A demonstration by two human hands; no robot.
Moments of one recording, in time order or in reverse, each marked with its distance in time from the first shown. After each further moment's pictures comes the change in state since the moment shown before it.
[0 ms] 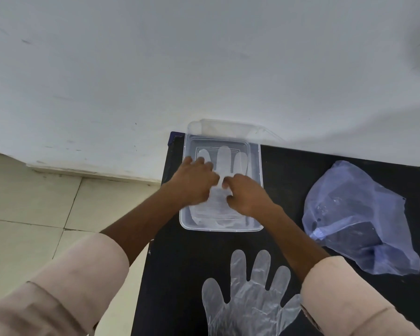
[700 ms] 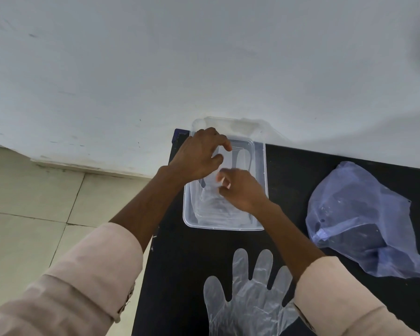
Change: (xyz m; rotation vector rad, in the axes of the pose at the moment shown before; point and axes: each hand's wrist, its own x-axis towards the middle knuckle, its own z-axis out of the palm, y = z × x) left_hand 0.017 -0.025 -0.012 -0.706 0.423 -0.118; right_hand 0.017 -0.006 0.011 0.122 0.125 -0.074
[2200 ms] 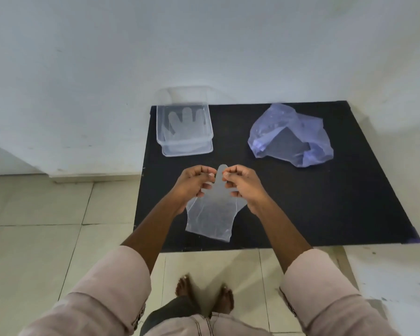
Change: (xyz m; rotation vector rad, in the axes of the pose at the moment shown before) left_hand -0.280 0.186 0.106 -0.696 -0.100 -0.519; right_hand -0.323 0.031 0.061 1.067 0.286 0.325
